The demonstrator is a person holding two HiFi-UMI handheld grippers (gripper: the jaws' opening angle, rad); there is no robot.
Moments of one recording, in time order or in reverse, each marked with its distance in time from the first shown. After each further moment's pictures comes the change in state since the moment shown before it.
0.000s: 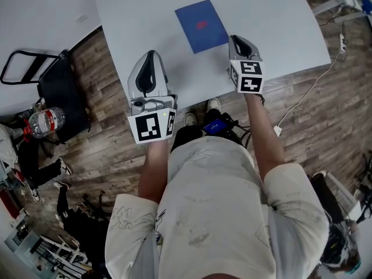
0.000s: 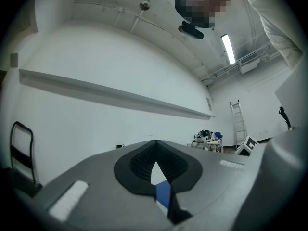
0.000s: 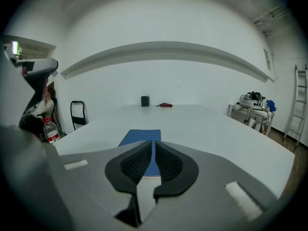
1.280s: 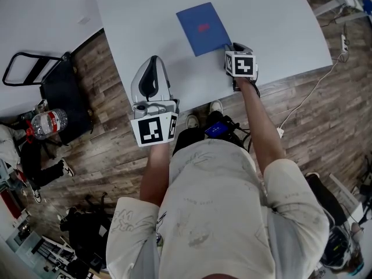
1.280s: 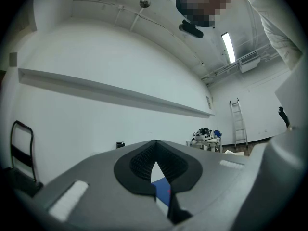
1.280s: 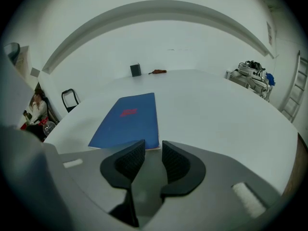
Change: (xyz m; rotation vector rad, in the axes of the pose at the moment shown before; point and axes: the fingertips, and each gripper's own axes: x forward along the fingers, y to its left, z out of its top) left arm 0.005 -0.002 -0.008 -0.004 0.028 -0.006; right arm 0.053 -0.015 -0.081 0.132 0.376 -0.018
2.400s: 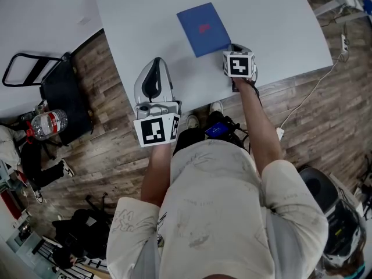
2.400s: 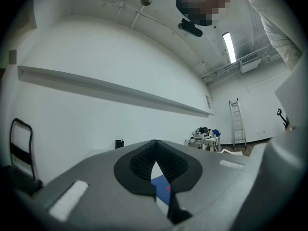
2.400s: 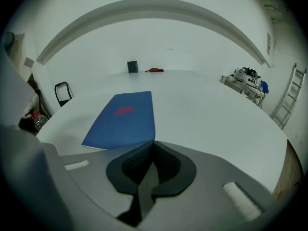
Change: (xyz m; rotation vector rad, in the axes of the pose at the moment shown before) left arm -0.002 -0.008 -0.014 -0.009 0.016 -0.012; right arm 0.000 -0.007 -0.005 -0.039 0.021 -0.096
